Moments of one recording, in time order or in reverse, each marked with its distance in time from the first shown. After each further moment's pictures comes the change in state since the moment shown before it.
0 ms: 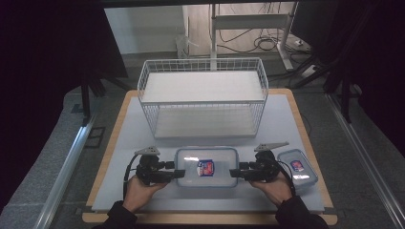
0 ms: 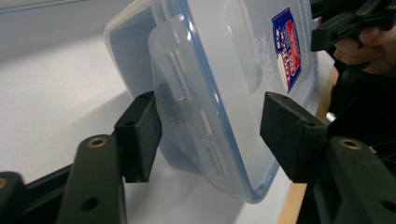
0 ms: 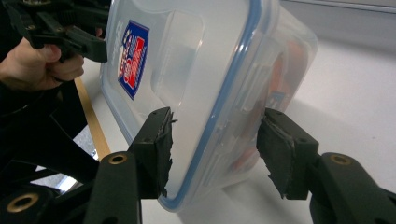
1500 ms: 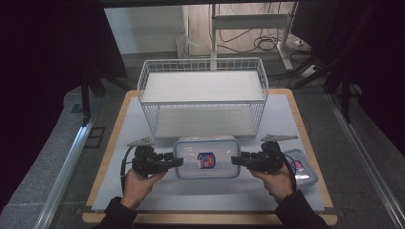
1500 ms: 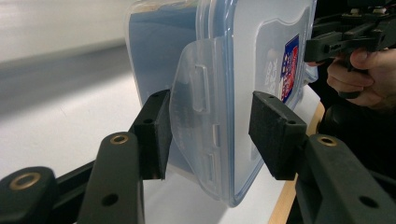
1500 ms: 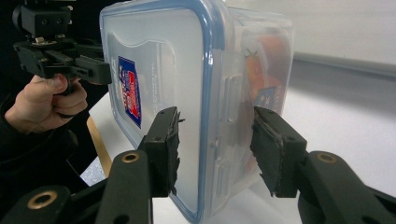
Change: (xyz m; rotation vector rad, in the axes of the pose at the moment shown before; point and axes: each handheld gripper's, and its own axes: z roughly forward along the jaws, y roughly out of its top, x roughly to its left) left arm -0.011 0.027 -0.018 -0.100 0.018 -0.036; right arm 0.008 0.024 -0.019 -0.139 -0.005 0.053
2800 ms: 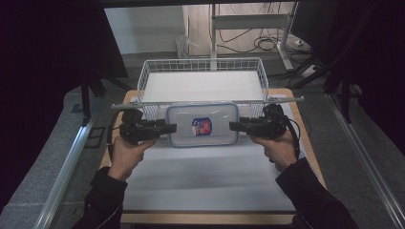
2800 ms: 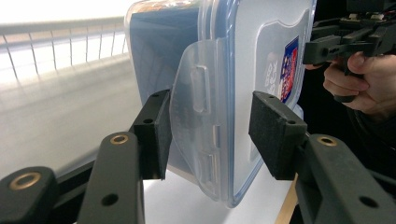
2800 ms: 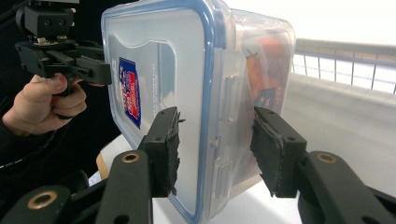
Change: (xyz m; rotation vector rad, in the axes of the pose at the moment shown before) left arm -0.016 0.100 -0.045 -0.063 0.031 0.056; right arm 0.027 0.103 -0.020 -0.079 0.013 -0.104
